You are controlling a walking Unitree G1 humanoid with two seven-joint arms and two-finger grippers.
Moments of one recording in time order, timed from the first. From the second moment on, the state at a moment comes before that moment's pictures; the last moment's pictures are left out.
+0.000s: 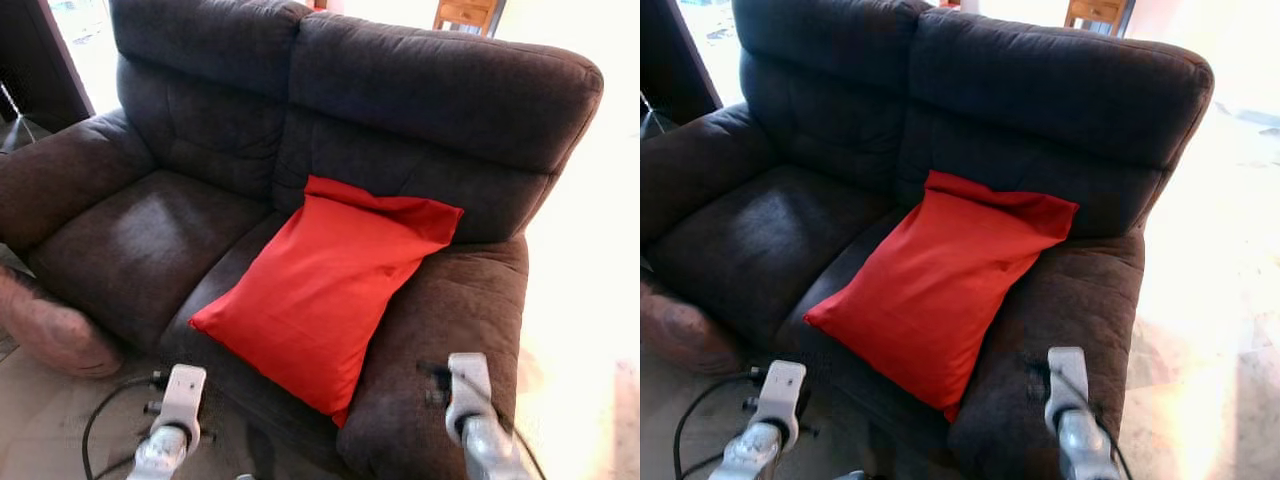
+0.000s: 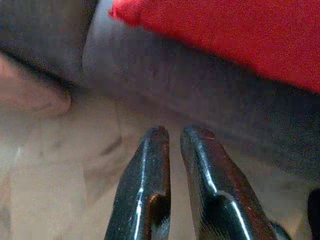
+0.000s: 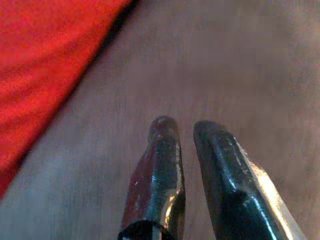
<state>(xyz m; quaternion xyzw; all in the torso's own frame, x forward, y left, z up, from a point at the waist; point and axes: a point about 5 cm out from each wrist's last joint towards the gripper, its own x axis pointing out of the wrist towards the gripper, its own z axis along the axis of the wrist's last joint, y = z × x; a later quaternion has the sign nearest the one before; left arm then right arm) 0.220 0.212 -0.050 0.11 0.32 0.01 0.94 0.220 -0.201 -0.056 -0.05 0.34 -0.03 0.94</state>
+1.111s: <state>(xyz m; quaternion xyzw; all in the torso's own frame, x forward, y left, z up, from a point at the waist) 0.208 0.218 -0.059 0.11 0.35 0.02 0.93 0.216 -0.186 -0.061 -0.04 0.34 -0.02 0.94</state>
